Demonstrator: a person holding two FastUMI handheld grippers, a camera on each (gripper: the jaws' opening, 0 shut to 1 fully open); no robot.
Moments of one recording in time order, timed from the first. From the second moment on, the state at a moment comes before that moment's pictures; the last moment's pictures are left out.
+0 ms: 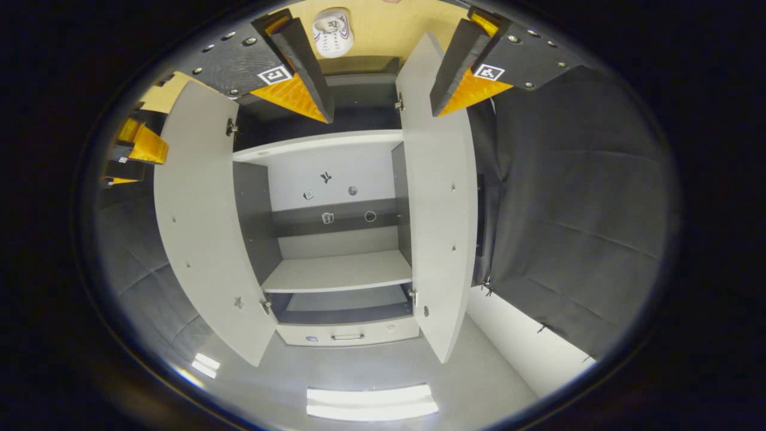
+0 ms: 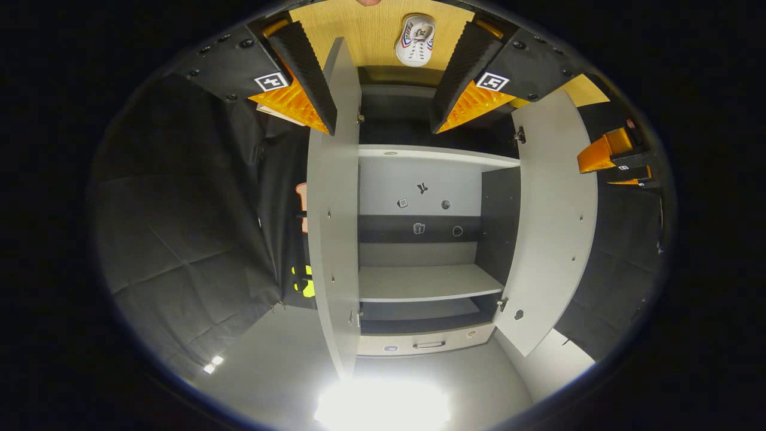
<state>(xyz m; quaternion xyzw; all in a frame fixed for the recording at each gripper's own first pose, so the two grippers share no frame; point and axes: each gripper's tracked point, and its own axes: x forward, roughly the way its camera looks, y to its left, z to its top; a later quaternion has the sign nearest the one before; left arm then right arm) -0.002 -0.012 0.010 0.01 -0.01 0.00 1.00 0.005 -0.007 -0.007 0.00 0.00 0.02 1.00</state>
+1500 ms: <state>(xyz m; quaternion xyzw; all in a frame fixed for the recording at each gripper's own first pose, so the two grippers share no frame) -0.013 0.045 0.005 0.04 0.00 0.10 0.99 0.103 0.093 -0.210 -0.05 0.26 0.14 0.95</state>
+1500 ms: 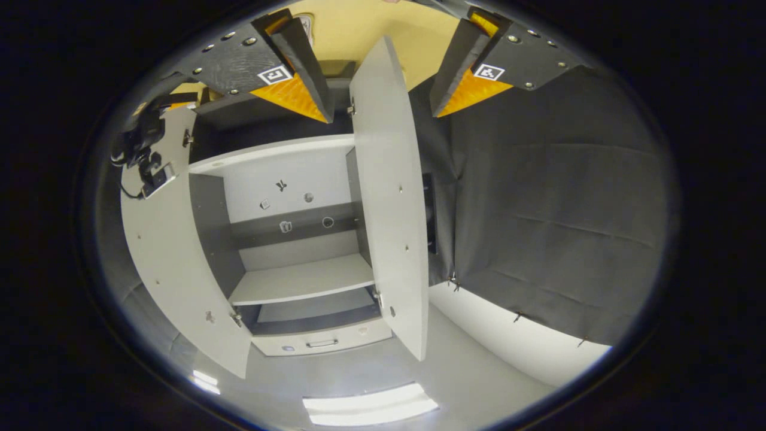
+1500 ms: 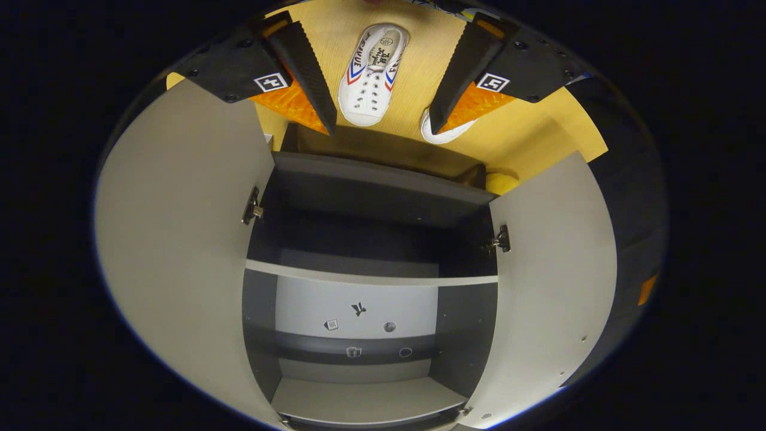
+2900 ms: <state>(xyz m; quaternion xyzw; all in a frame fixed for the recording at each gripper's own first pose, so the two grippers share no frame) 0.022 0.086 -0.031 0.04 0.03 0.12 0.99 0.116 0.091 -0.373 -0.06 0.48 0.09 0.87</state>
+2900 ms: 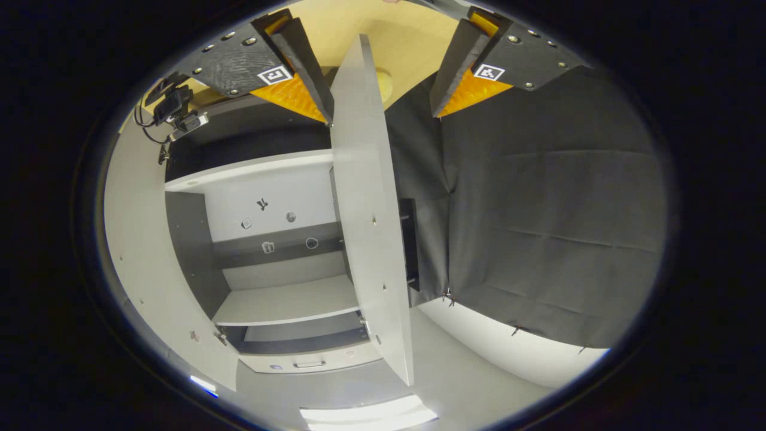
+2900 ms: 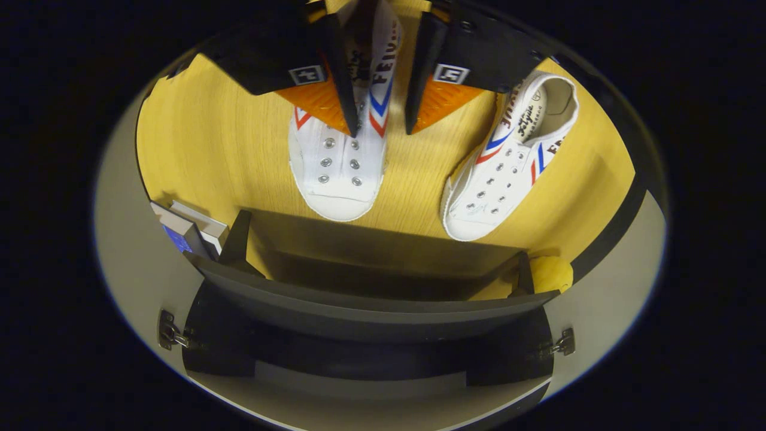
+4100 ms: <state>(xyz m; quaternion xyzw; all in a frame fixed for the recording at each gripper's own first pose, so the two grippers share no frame) 0.038 0.023 -0.012 0.04 0.00 0.04 1.00 0.131 0.089 -0.194 0.08 0.34 0.13 0.93</state>
